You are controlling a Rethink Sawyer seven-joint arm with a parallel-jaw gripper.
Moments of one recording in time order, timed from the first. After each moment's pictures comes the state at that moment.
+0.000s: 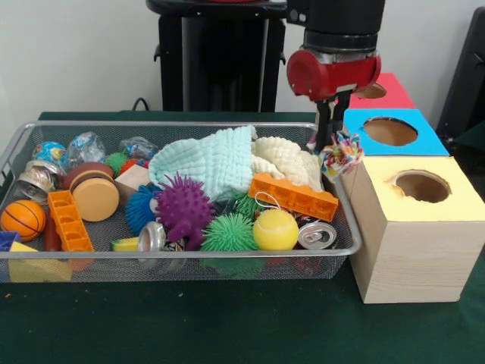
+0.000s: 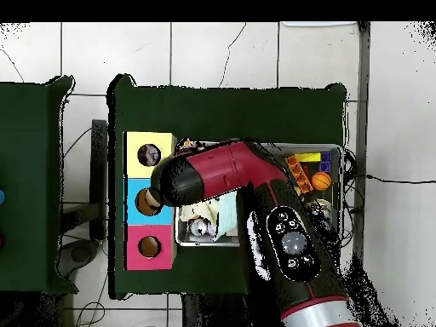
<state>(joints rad) -0.37 -0.78 0.44 1.61 -0.51 0.65 1.44</state>
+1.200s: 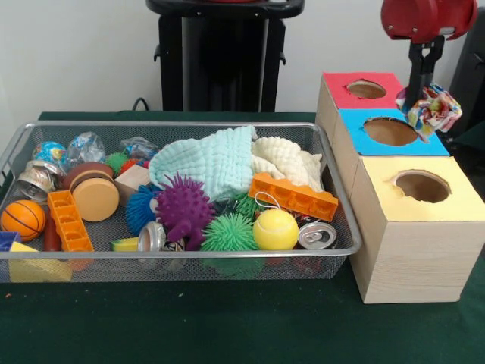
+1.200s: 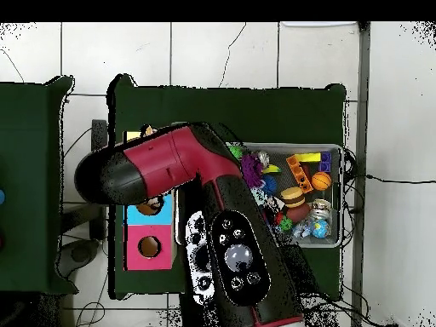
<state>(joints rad) -0.24 -0.86 0.43 1.53 -0.47 0.74 1.44</state>
